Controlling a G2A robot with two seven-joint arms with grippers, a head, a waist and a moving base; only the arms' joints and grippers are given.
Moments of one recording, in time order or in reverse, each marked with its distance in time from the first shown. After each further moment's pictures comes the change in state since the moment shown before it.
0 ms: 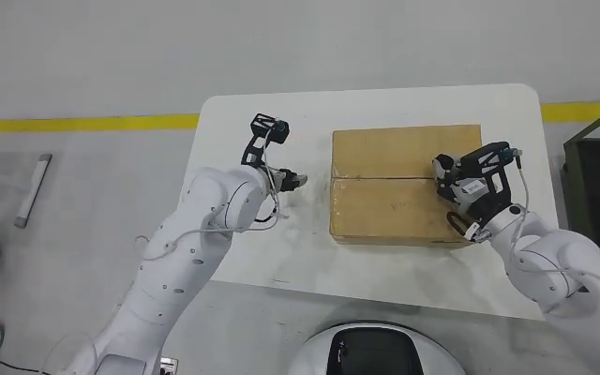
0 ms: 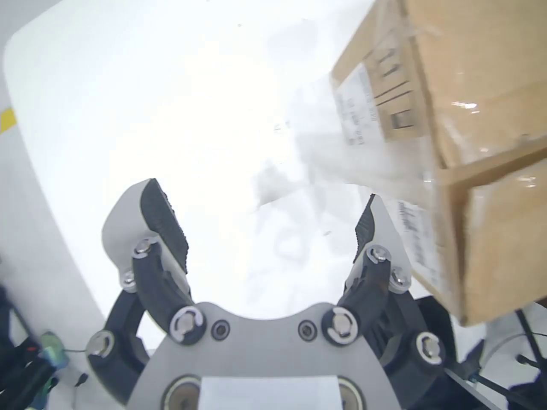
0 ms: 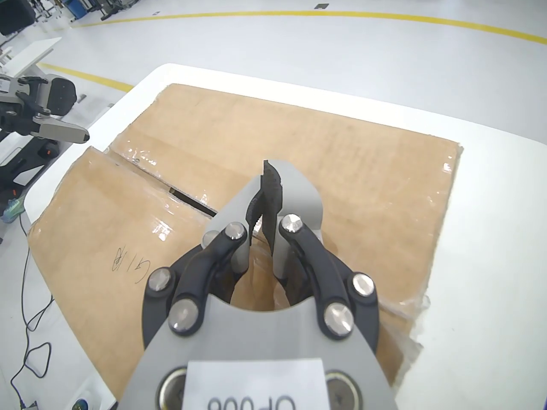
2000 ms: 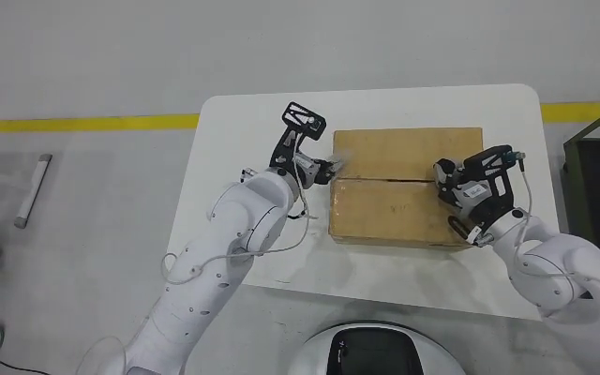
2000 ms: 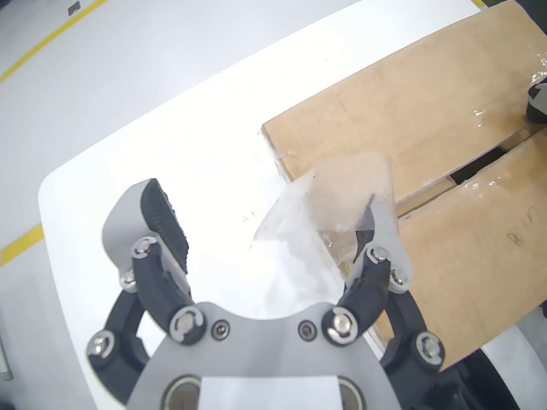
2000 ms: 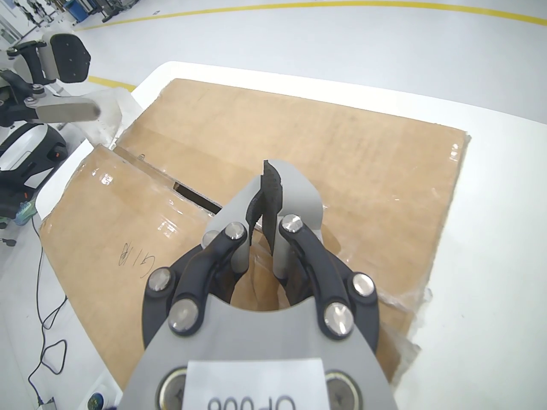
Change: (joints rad) left arm 0.102 -0.107 -0.047 -0.105 0.097 -0.120 0.325; right arm -0.045 -0.062 0.060 -0.019 -0.010 -0.031 0.059
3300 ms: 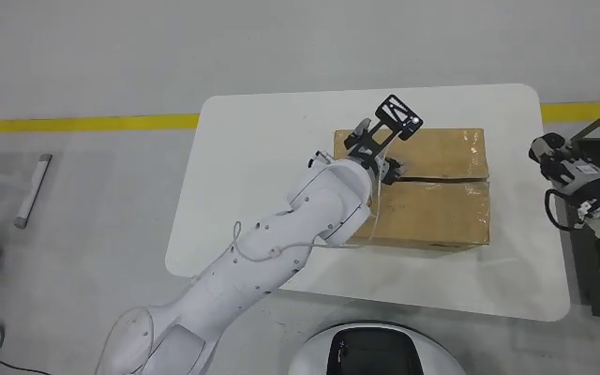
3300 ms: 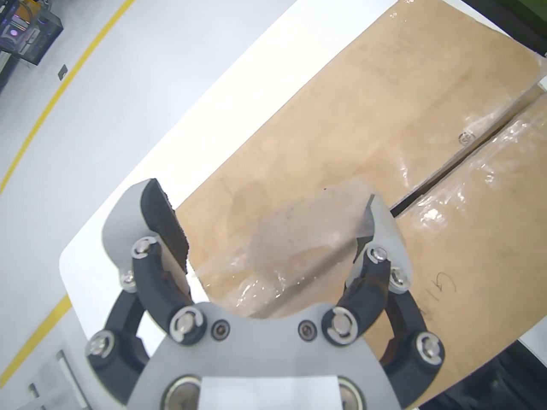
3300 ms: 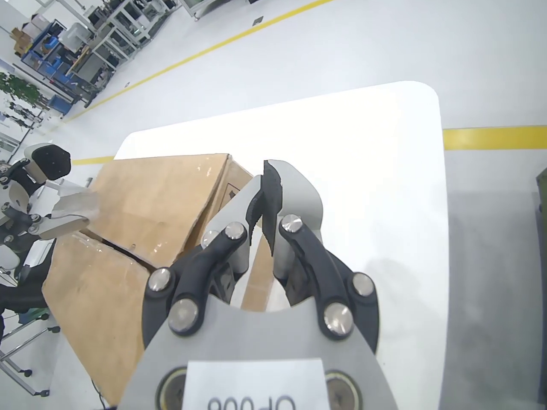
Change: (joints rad) left arm -0.252 -0.223 0.318 0.214 0.063 0.048 -0.034; right arm -0.106 -0.008 0.460 0.119 0.358 -0.099 0.084
